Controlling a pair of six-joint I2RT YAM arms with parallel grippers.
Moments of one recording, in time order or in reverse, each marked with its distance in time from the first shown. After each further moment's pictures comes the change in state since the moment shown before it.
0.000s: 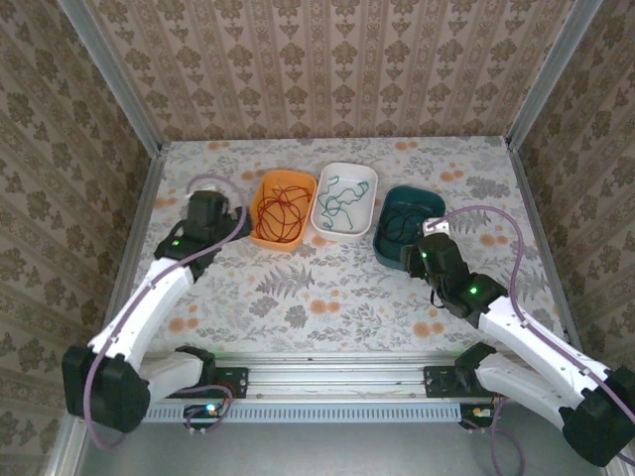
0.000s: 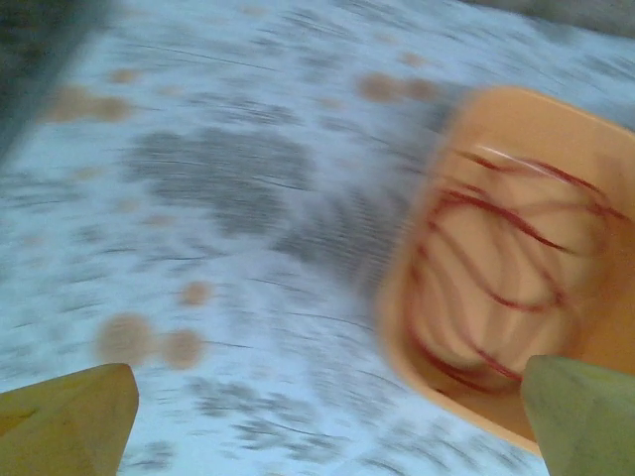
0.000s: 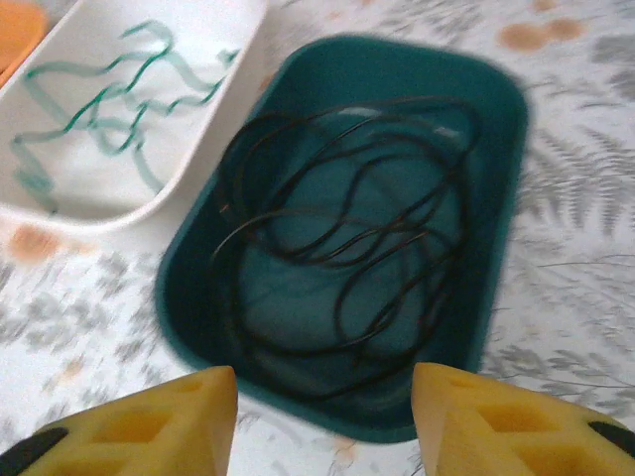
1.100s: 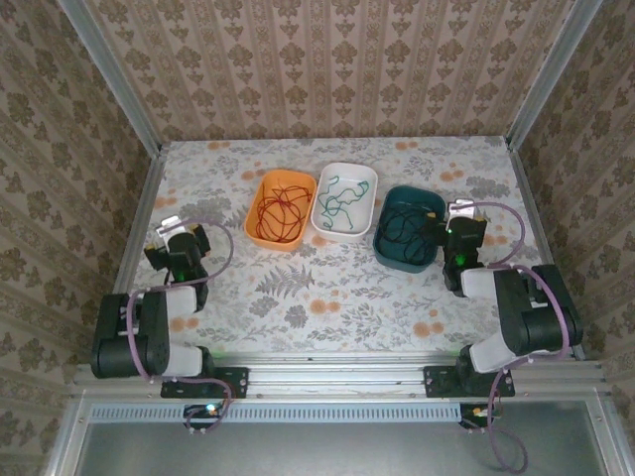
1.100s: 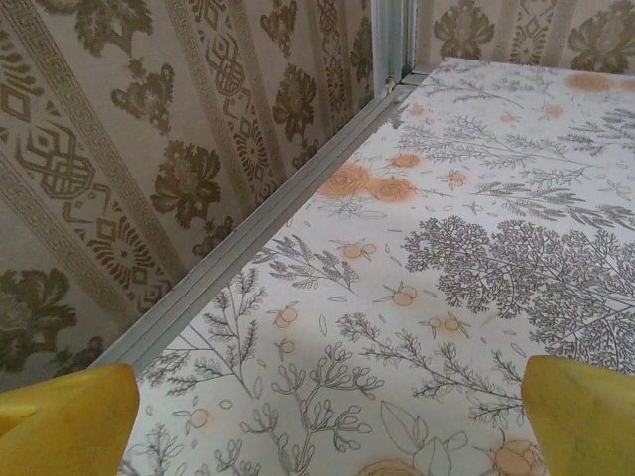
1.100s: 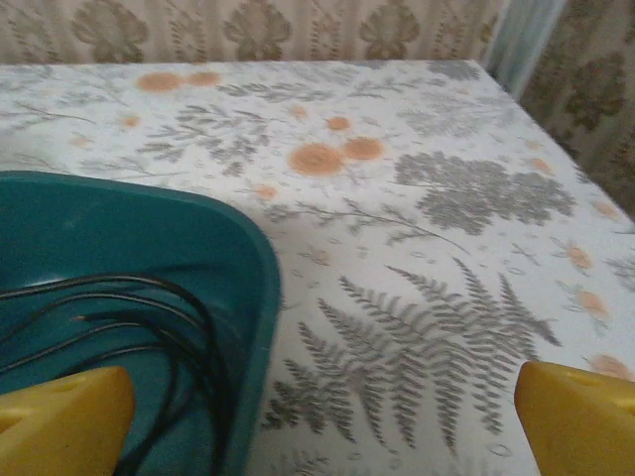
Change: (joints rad) left arm 0.294 0.317 -0.556 1.229 -0.182 0.320; right arm -0.472 0.639 -0.178 1.101 -0.137 -0.317
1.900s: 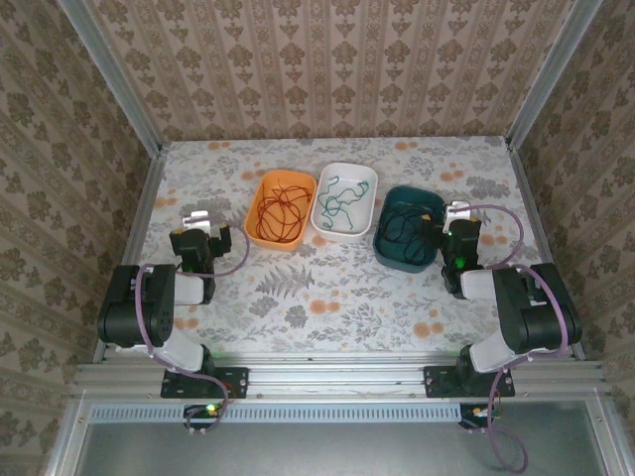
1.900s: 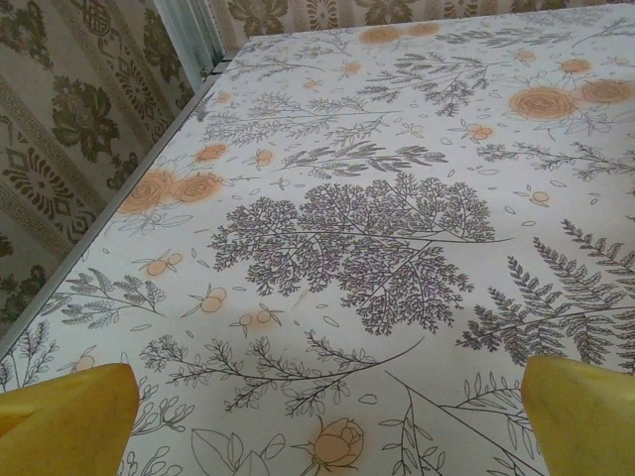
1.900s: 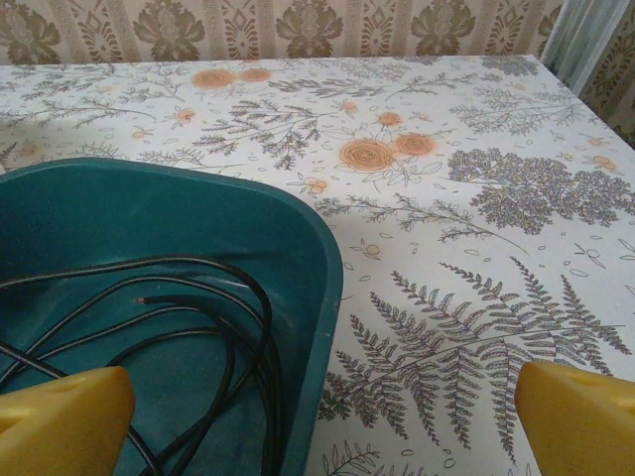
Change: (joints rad) left arm -0.054 0.168 0.054 0.105 0.262 0.146; right arm -0.002 0.003 -0.014 0.026 -0.076 0.007
